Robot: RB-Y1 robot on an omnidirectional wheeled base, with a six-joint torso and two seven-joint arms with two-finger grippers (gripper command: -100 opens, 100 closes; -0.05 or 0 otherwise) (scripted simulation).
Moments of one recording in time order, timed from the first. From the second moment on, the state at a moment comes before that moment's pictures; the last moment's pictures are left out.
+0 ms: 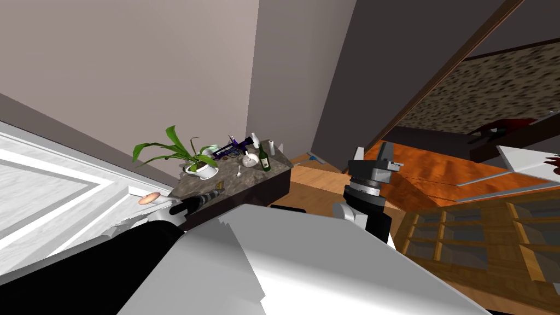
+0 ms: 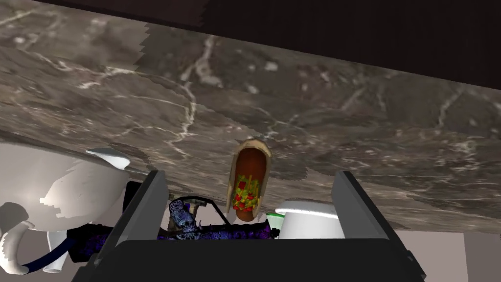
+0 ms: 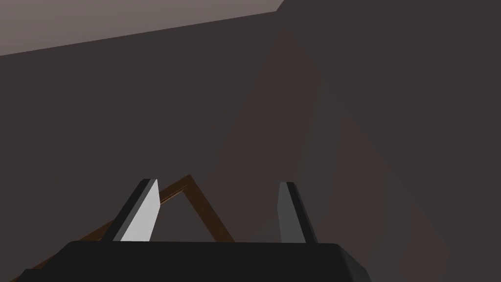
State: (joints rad) left arm 1.00 1.30 0.11 -1.83 0.27 0.24 -0.07; right arm 0.51 0.04 0.01 -2.38 -0.08 -0.48 -0.03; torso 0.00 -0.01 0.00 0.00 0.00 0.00
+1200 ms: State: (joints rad) left arm 0.99 1.33 0.04 -1.72 0.26 0.27 -0.11; right arm 0.51 0.04 0.01 -2.38 -0.08 -0.48 -0.03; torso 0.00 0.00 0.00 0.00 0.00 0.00
